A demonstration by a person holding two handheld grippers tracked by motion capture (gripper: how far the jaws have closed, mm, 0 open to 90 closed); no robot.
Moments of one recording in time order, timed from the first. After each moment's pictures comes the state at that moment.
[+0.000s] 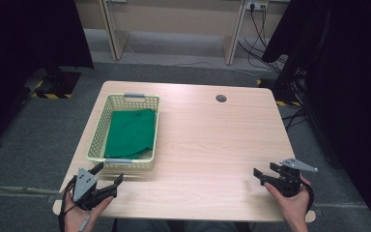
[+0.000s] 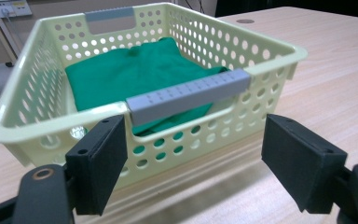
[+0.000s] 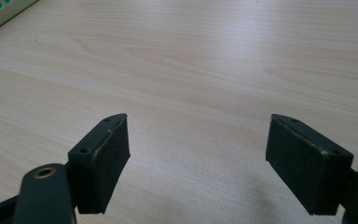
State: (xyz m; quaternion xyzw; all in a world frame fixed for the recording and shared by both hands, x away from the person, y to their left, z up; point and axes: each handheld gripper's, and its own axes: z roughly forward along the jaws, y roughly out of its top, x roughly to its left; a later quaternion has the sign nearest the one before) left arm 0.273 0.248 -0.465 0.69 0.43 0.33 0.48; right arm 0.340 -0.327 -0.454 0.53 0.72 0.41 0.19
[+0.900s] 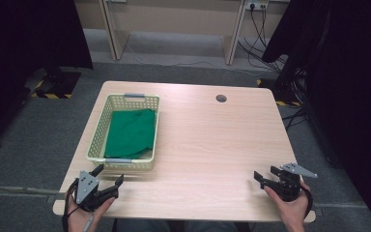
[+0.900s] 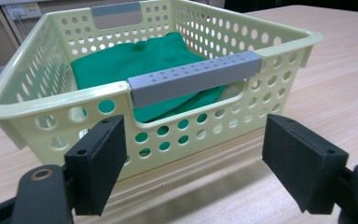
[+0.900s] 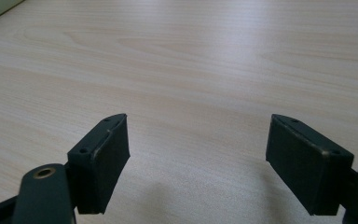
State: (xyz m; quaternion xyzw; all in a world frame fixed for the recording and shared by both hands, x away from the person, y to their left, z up) left arm 0.273 0.246 -0.478 0.68 0.44 0.34 0.48; right arm 0.333 -0.330 -0.469 0.53 0.71 0.41 0.20
